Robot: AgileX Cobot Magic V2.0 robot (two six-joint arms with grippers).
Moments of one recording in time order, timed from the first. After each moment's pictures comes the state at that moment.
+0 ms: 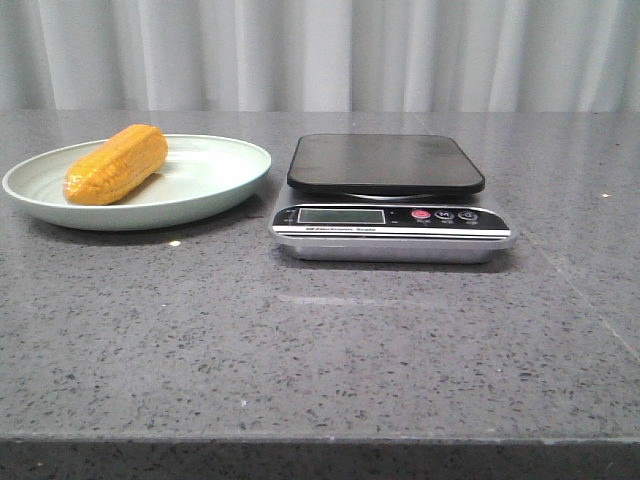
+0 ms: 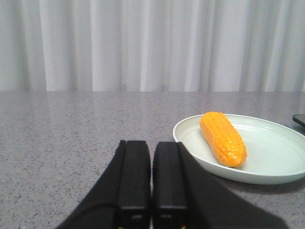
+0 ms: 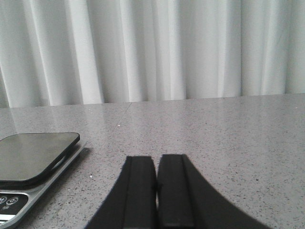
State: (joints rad) left arm -0.11 0.00 0.00 0.04 -0.01 -0.06; right arm 0.05 -0.01 0.03 -0.02 -0.07 0.16
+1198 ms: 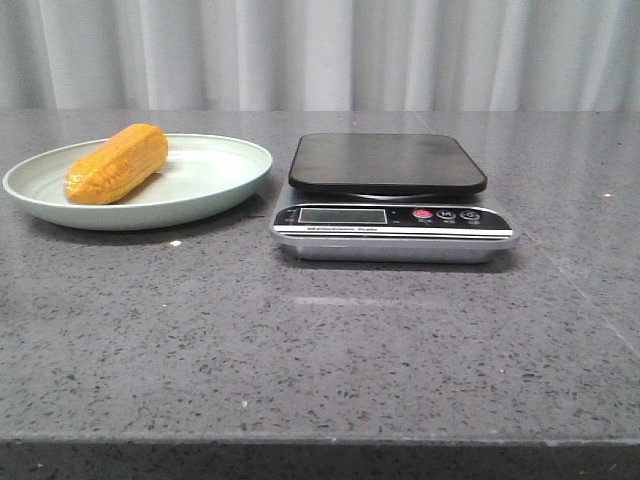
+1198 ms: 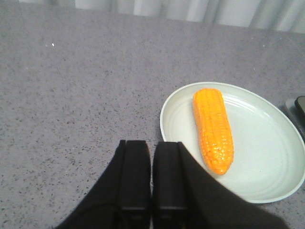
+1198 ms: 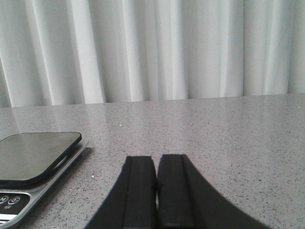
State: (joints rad) left arm -0.11 0.73 -0.64 -0.09 0.42 -0.07; right arm 0.05 -0.01 0.03 -0.02 -0.07 0.16
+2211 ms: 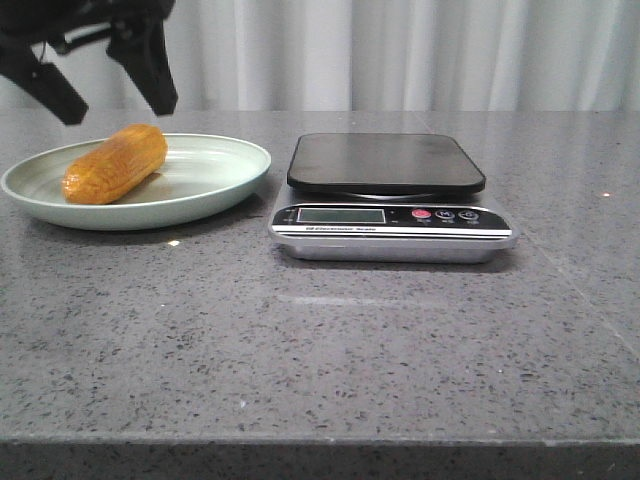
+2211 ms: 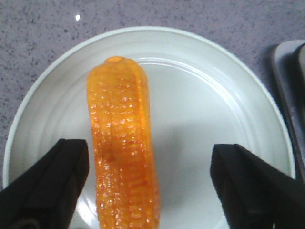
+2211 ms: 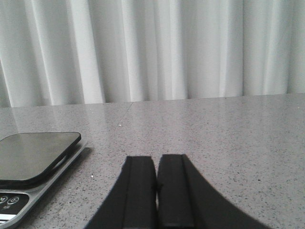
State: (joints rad) left arm -0.36 1.59 -1.26 -0.06 0.70 -0.19; right arm 0.05 -0.01 0.03 -0.02 -0.07 0.16
